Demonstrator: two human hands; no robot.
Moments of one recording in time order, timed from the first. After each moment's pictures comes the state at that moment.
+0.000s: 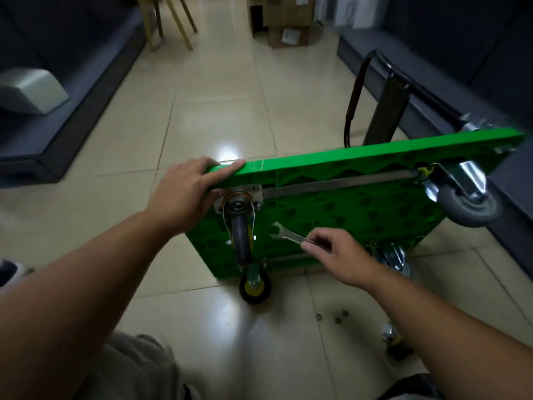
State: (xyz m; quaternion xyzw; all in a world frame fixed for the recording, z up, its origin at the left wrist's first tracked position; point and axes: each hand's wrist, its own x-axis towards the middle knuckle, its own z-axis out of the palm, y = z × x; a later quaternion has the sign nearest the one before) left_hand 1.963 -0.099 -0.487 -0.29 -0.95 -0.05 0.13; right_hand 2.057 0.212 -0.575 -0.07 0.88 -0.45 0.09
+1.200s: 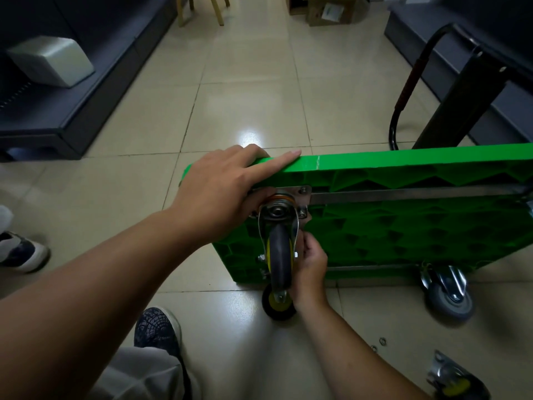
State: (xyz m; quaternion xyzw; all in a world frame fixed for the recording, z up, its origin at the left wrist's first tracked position) left_hand 1.947 -0.096 -0.492 -0.30 -0.94 -0.03 0.14; right_hand 2.001 0.051 -0.657 0.18 0.58 -0.79 -0.06
